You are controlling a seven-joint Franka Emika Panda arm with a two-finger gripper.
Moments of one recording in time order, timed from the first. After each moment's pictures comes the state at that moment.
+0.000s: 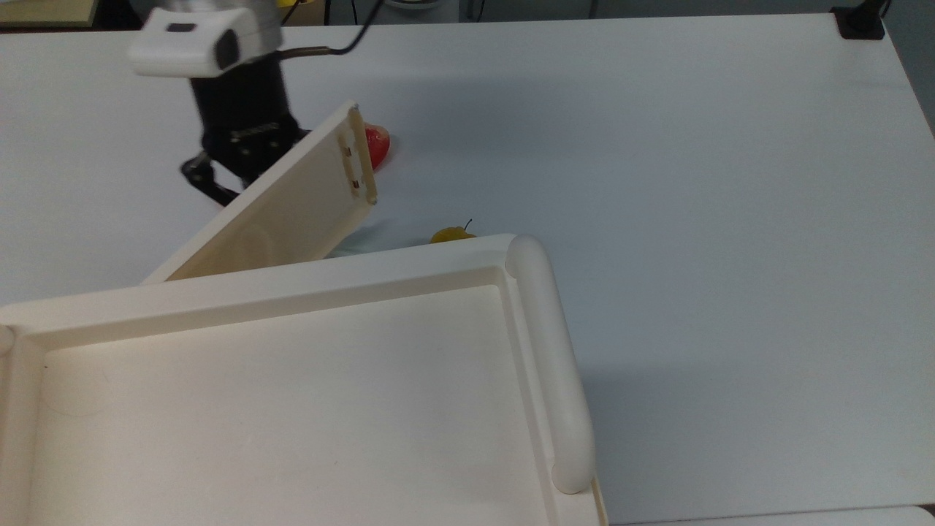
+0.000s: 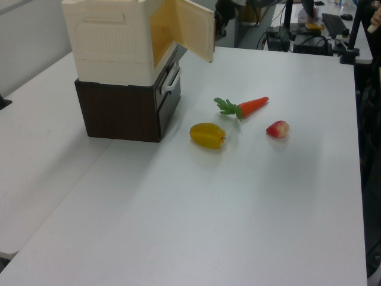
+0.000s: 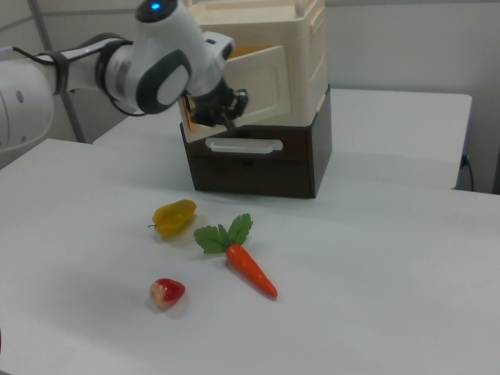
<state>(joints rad) 0.02 0.36 -0.10 -1.44 0.20 2.34 -0.82</state>
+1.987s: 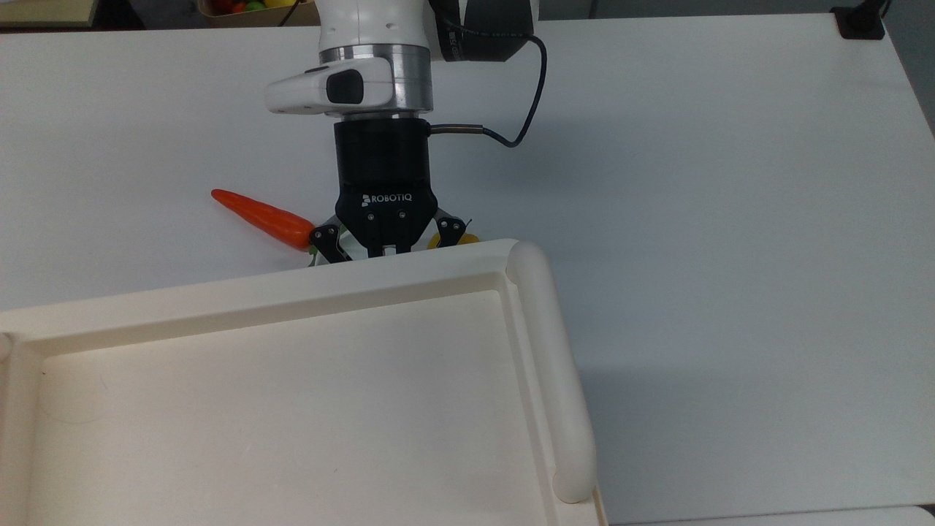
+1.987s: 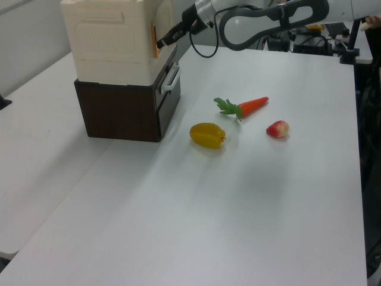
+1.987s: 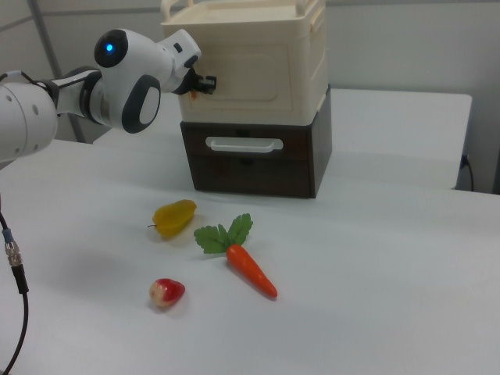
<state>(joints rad) 0.19 0.53 -0.10 -1.37 0.20 2.88 -0.19</state>
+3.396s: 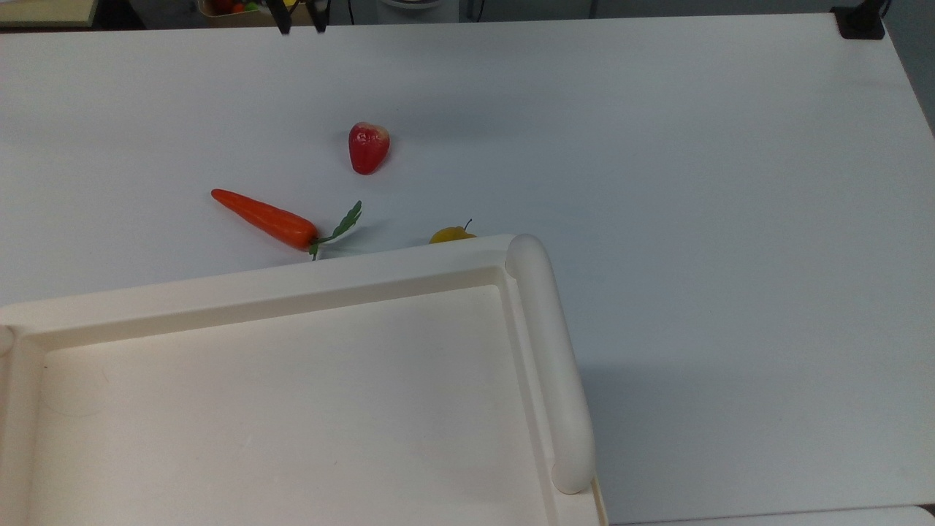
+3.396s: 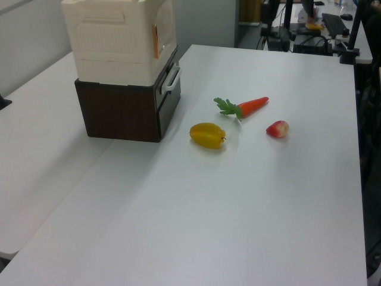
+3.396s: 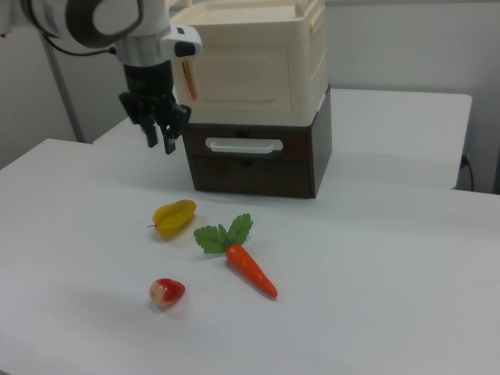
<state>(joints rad) -0.01 0.07 -0.12 -1.47 0.15 1.58 -0.13</state>
